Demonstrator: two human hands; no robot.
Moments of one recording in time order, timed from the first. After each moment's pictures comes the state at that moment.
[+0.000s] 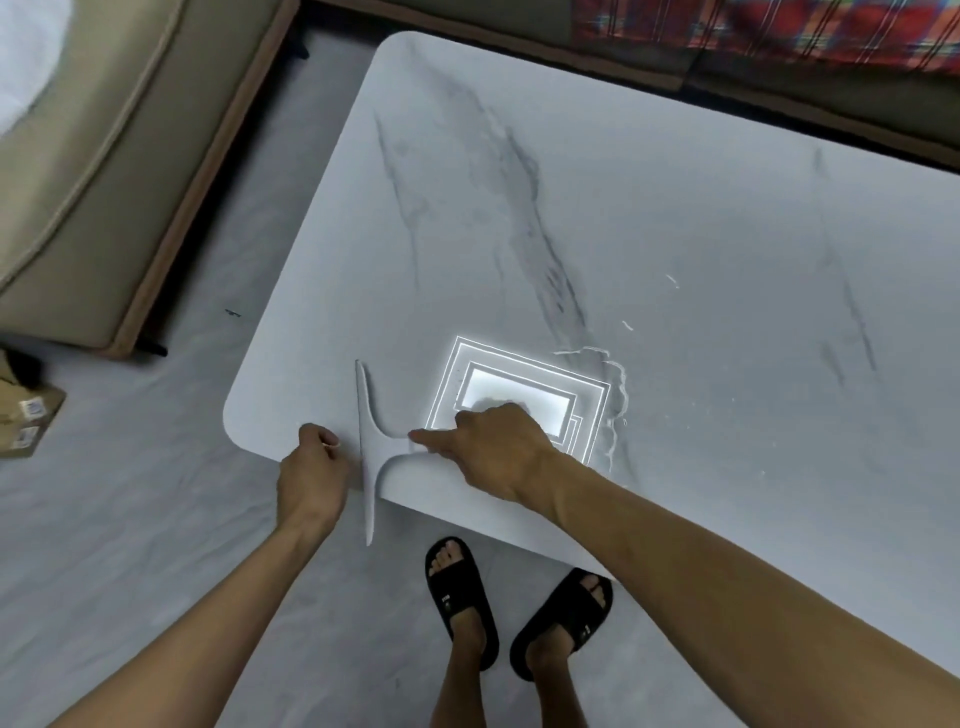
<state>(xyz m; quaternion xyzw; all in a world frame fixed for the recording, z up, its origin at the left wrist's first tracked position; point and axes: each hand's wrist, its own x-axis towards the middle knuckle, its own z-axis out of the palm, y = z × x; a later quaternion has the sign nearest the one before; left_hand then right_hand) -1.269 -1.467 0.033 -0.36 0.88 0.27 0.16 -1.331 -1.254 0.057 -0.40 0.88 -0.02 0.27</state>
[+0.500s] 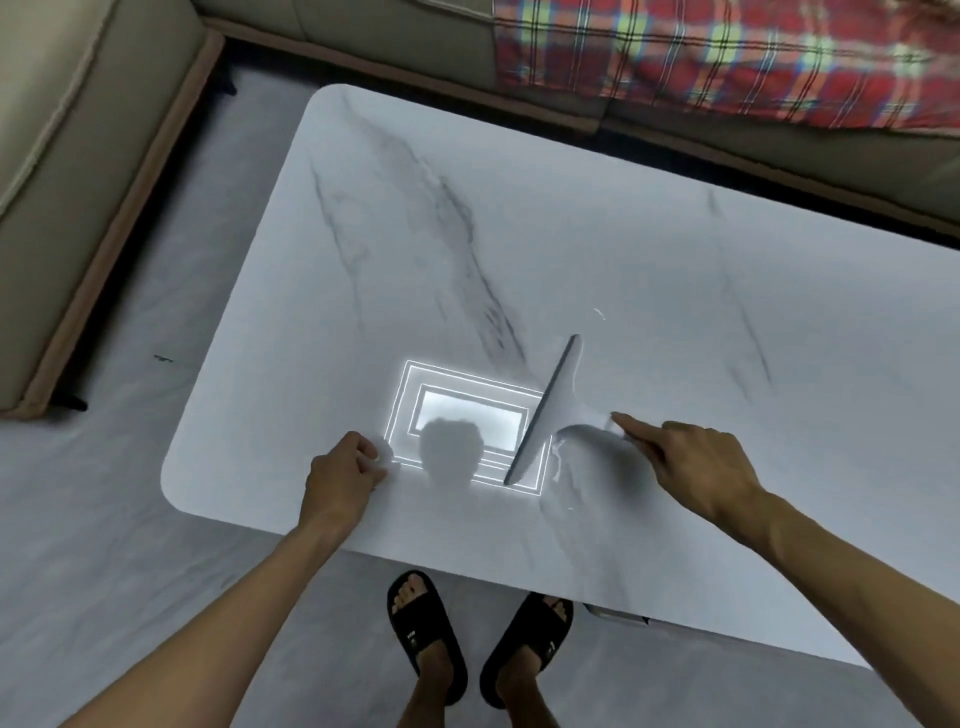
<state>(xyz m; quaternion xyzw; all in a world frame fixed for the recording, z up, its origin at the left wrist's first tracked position) -1.316 -1.418 0.033 -0.24 0.85 0.38 0.26 -1.326 -1.022 0.088 -0.06 0.97 0.00 0.25</state>
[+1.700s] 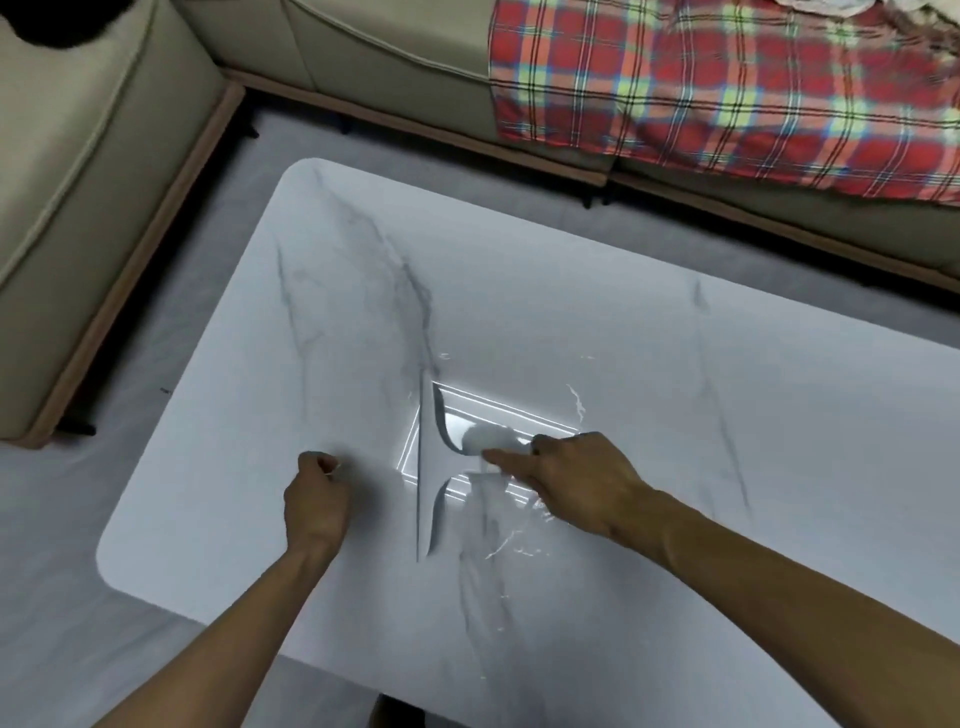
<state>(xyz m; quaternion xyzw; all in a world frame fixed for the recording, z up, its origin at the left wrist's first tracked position) -1.425 -1.306 0.049 -0.41 0.83 0.36 0.16 -1.485 -1.010 0.092 -0.35 0.91 -0.03 0.23</state>
